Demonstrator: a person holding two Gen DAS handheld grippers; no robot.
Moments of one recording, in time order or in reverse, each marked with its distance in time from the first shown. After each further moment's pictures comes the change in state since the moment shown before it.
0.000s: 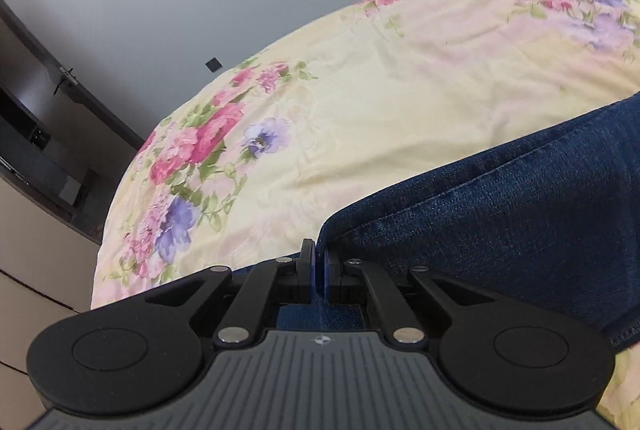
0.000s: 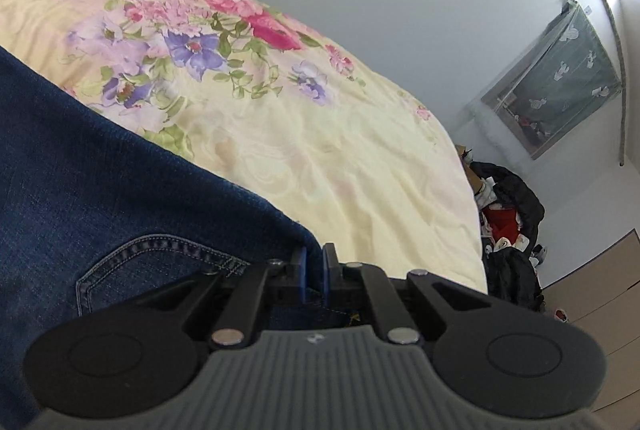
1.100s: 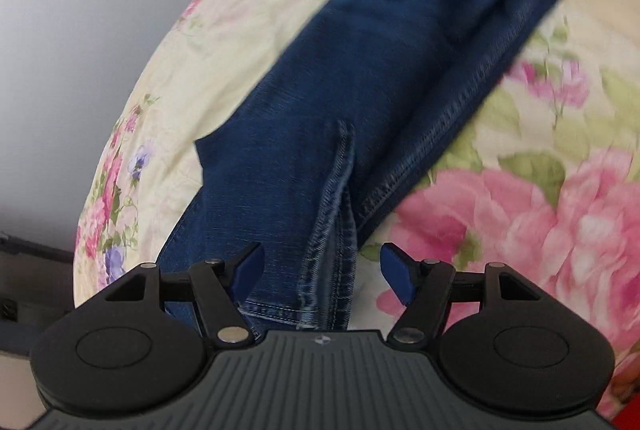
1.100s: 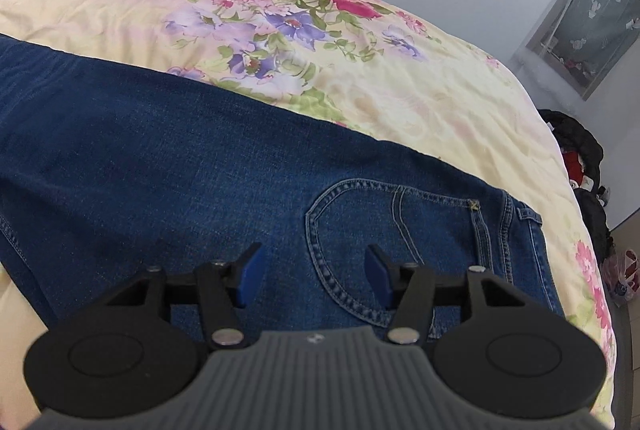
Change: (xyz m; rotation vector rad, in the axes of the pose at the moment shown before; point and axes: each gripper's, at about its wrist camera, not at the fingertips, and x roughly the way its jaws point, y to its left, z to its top) left arm -0.045 -0.075 -0.128 0.584 -0.048 -0.174; right arm -0.066 0.102 -0.037 0.176 0.055 0.164
